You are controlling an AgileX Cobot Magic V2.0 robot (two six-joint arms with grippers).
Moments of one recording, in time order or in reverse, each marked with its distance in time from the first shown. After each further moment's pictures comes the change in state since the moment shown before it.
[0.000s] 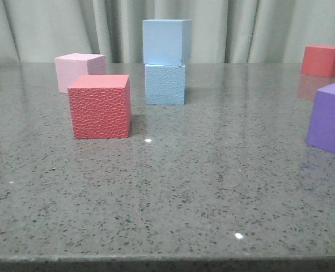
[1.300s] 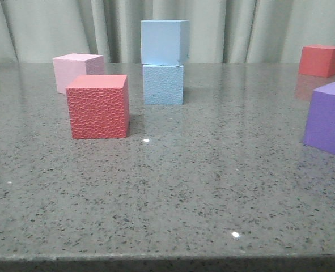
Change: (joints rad) left arm 0.000 0.000 0.000 0.000 0.000 0.002; right arm -0.572 -0.150 0.545 0.385 -0.589 -0.321
